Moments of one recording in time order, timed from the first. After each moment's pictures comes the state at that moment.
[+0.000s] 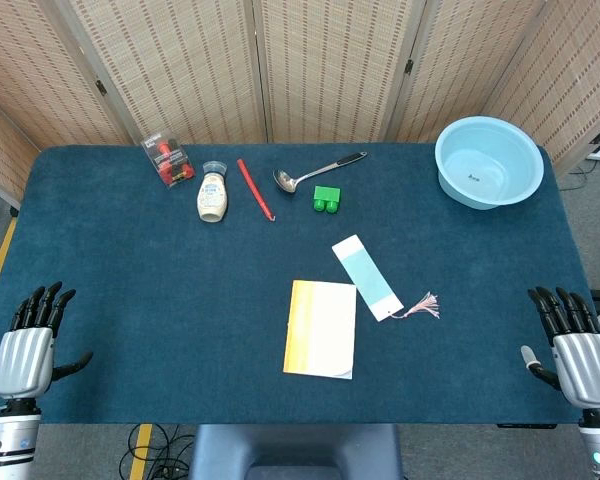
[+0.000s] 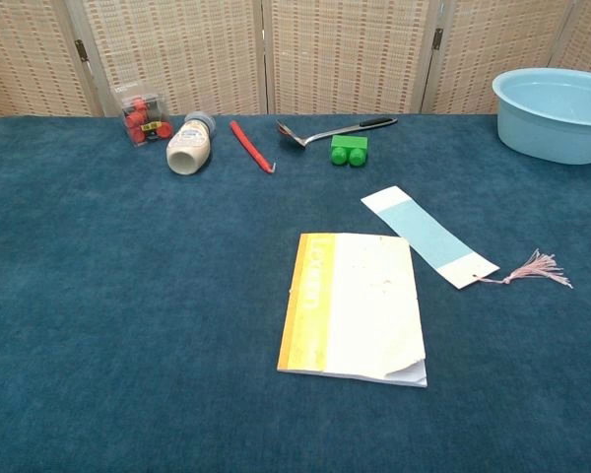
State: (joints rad) left arm -0.13 -1.26 -0.10 -1.71 1.42 1.53 0.29; right arm 0.05 -1.14 0.03 -1.56 -1.56 1.55 -0.07
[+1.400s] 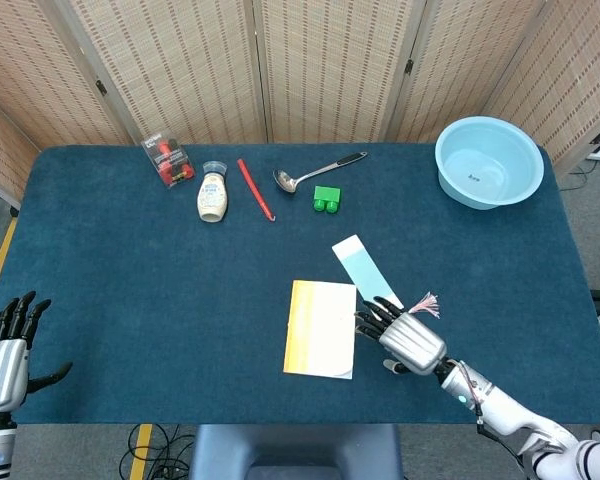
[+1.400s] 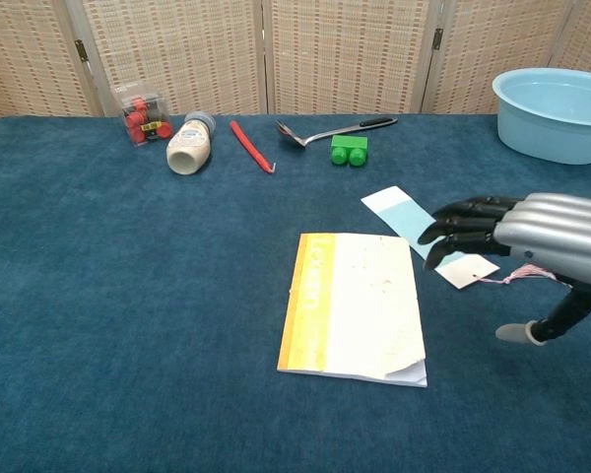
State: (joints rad) left arm -0.08 -1.19 -0.07 -1.70 1.42 1.55 0.21; right arm 0.52 -1.41 -0.03 -1.35 -1.87 1.08 -0.02
